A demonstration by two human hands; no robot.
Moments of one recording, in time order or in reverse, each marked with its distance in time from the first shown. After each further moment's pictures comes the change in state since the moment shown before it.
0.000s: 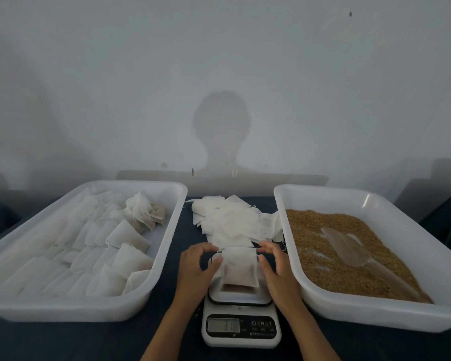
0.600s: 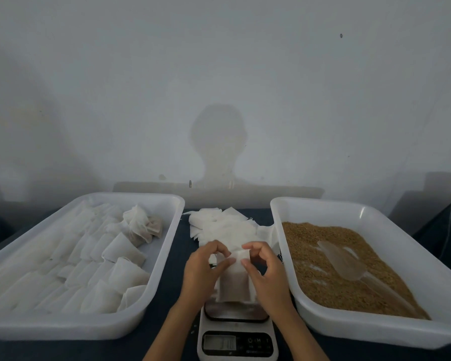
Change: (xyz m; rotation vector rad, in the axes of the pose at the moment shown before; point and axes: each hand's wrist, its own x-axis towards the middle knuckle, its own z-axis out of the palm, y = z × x) left_hand 0.020 0.041 0.002 0.020 -0.044 0.228; right_hand 0.008 -0.058 0.003 0.097 0.019 -0.111
